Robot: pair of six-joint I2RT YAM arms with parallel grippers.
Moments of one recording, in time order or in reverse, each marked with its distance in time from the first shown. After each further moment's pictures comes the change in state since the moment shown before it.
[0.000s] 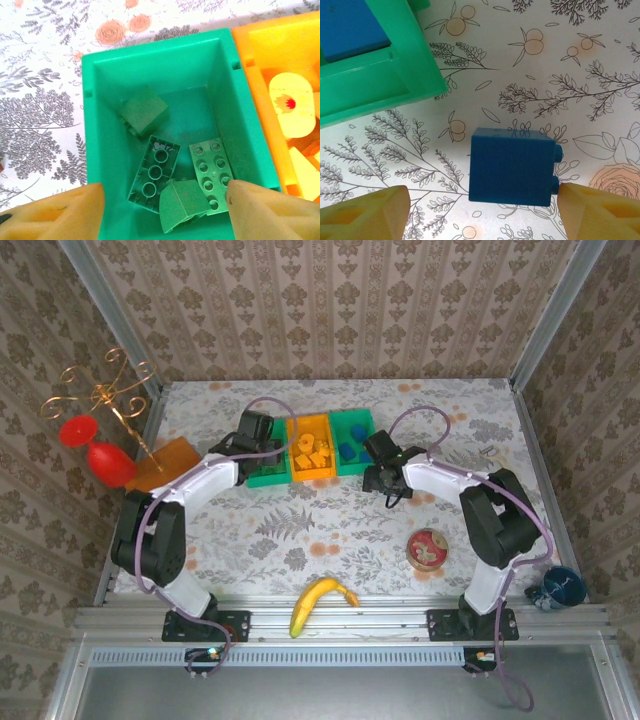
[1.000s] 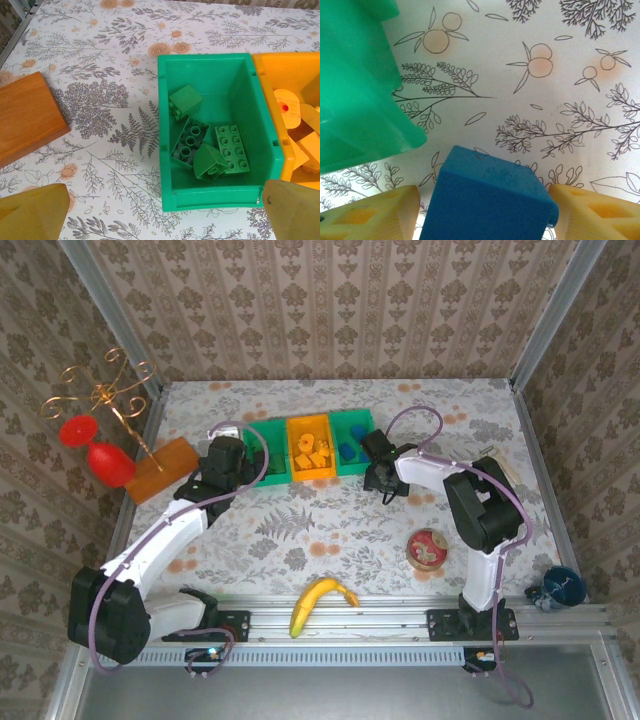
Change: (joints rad) left arm 0.002 -0.432 -0.283 0.011 -0.082 -0.086; right arm -0.029 0.127 0.064 0.018 0.019 -0.003
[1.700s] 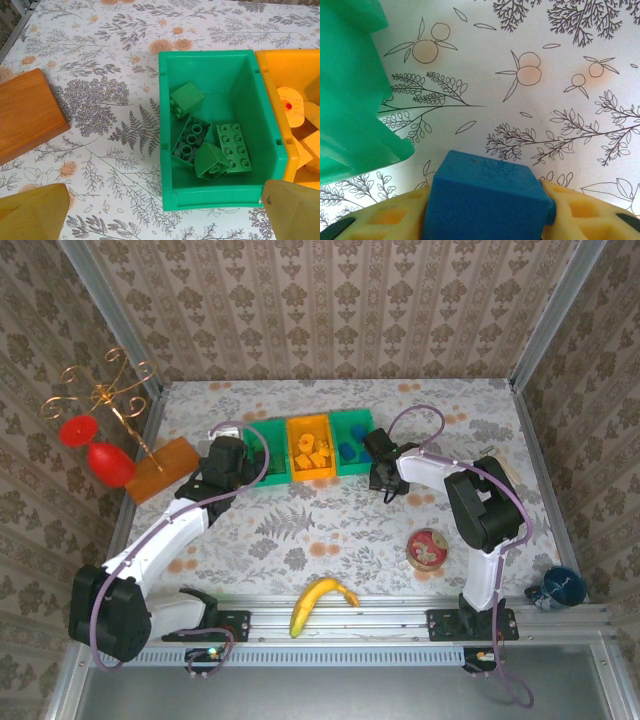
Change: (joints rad) left arm 0.000 0.013 0.000 0.000 -0.002 -0.006; right arm -0.013 0.001 0.000 0.001 0.001 0.000
